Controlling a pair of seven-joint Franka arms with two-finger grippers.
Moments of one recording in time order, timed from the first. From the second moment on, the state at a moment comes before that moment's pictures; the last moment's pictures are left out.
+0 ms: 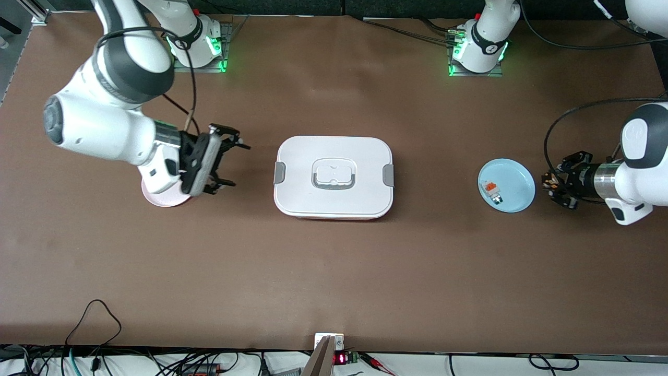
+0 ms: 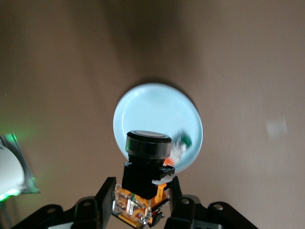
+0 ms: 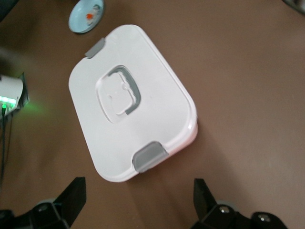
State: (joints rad) left arm 0.18 0.42 -0.07 -1.58 0.00 1.66 -1.33; right arm 0.01 0.28 0.27 -1.69 0.54 1.92 -0.79
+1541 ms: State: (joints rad) left arm 0.18 0.40 -0.09 -2.19 0.05 2.45 -1.63; right arm 0.08 0.14 -0.08 -1.48 -0.11 1.60 0.00
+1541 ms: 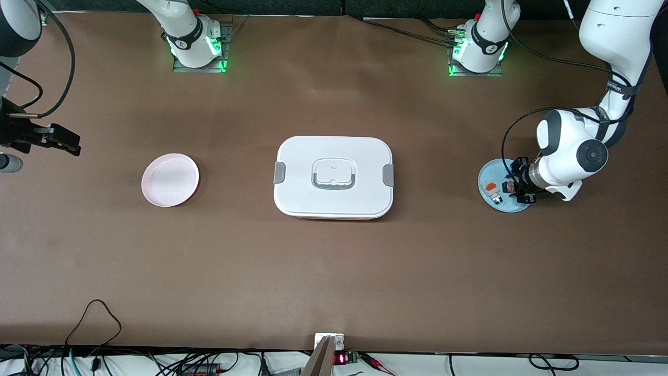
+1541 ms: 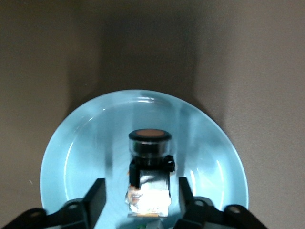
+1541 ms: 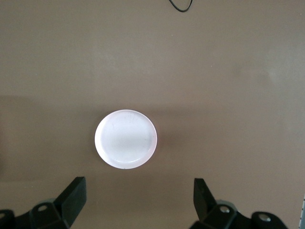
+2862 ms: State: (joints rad) left arm 0.17 -0.01 -0.12 -1.94 0.03 1.81 -0.46; right arm 0.06 -0.04 -0.11 -1.69 -0.03 1.67 0.00
